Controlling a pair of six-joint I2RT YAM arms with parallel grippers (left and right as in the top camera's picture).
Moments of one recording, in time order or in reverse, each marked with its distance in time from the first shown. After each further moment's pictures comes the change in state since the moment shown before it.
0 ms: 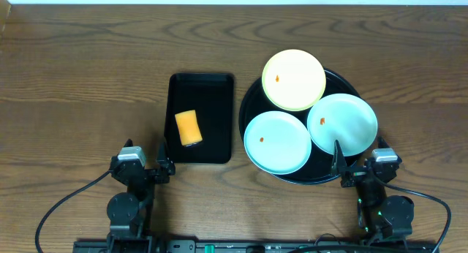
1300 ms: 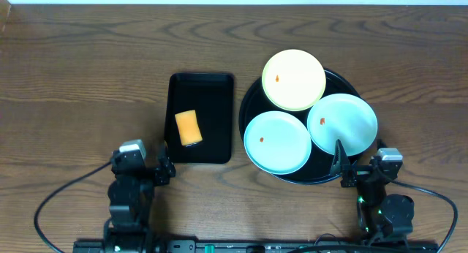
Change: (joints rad) left arm 0.000 0.267 0.152 -0.168 -0.023 -0.062; right arm 0.000 0.017 0.032 -0.077 0.019 0.144
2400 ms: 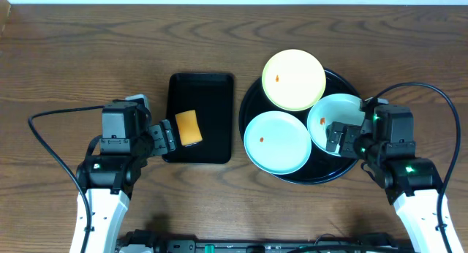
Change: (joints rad) left arm 0.000 0.718 0.648 -0.467 0.118 -0.029; right arm 0.000 0.973 0.714 -0.513 -0.126 0.094
